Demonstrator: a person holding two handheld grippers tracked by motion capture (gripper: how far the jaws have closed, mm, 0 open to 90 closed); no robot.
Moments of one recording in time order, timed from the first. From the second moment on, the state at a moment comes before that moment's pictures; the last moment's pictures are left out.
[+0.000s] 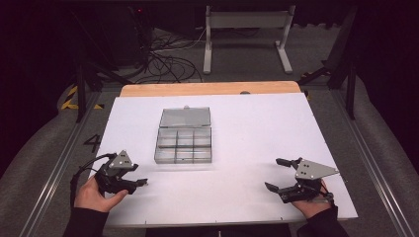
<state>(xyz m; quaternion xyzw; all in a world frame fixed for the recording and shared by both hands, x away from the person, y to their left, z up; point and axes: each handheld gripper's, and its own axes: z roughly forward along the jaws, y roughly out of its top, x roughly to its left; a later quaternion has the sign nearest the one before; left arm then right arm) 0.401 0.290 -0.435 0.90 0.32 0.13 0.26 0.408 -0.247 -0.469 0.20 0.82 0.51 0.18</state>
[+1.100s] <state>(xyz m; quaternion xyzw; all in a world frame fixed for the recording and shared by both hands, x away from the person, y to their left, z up) 0.418 0.281 -0.457 0.93 0.30 0.10 0.18 0.409 -0.246 -0.471 0.20 0.82 0.51 0.18</state>
